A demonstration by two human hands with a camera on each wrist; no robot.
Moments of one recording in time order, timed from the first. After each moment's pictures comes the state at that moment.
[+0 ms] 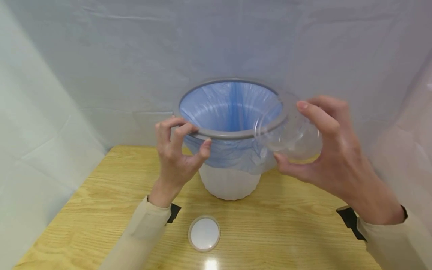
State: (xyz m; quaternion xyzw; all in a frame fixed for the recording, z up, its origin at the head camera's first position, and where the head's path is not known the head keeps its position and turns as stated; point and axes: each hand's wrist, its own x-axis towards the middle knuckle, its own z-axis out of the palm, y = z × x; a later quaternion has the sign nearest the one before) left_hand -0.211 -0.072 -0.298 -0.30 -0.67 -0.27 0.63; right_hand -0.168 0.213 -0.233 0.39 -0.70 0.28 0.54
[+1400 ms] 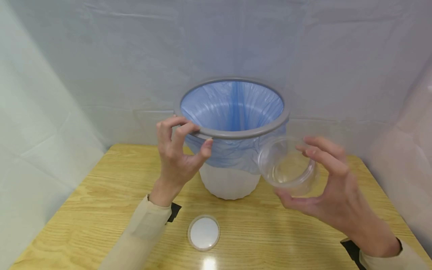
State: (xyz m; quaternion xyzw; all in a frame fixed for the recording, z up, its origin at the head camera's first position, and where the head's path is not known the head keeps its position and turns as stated) left_hand -0.211 -0.067 -0.298 -0.31 -0.66 -0.27 0.63; right_hand -0.134 0.228 -0.276 0.38 -0.72 0.37 0.46
